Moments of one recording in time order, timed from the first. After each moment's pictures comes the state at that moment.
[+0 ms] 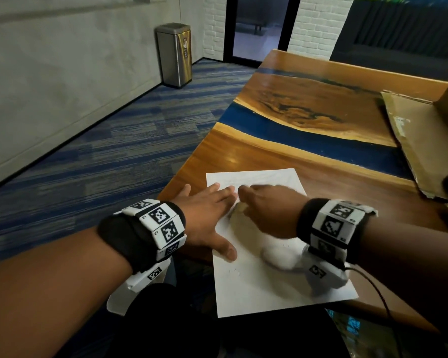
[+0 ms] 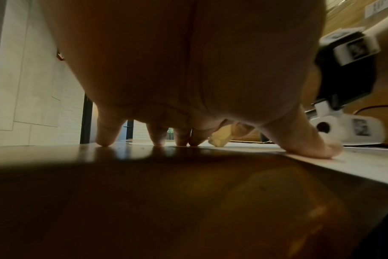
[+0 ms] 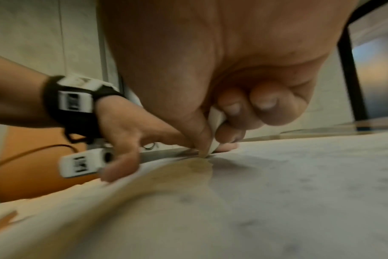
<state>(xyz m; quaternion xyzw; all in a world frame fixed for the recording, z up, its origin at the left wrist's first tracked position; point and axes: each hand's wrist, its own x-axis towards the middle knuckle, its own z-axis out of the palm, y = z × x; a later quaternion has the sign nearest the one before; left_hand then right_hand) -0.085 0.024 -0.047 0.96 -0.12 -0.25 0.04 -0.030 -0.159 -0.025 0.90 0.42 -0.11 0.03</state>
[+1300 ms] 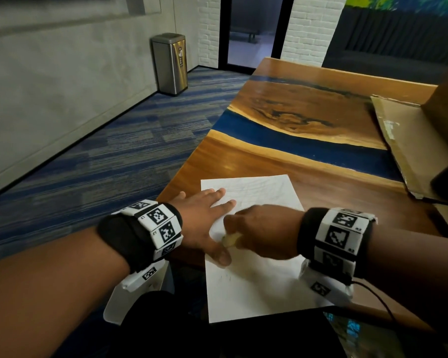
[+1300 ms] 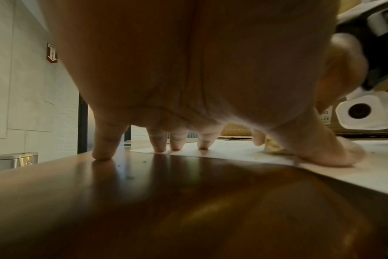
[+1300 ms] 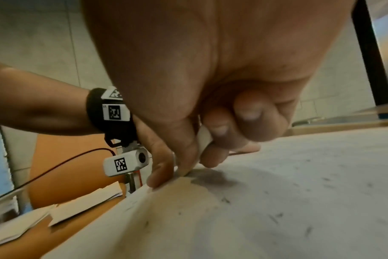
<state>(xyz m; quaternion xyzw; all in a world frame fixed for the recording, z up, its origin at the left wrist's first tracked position) -0.079 0.025 -0.045 0.96 -0.11 -0.26 0.02 -0.045 -0.168 -0.020 0.84 0.50 -0.20 0.03</state>
